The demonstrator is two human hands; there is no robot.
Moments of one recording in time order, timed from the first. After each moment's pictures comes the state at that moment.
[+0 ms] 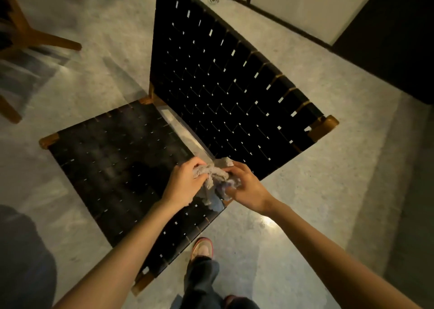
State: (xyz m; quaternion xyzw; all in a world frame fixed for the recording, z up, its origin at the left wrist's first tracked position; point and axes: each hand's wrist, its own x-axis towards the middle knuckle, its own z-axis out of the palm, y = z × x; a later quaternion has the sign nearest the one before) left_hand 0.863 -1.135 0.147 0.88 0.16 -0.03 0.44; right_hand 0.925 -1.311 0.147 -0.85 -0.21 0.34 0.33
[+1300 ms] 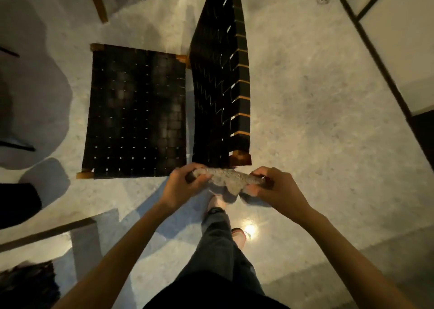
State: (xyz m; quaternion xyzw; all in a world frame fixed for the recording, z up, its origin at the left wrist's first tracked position) left_hand 0.962 -1.395 0.225 0.72 0.45 0.09 0.52; right_hand 1.171 -1.516 0.243 -0.77 -0.44 0.42 0.21
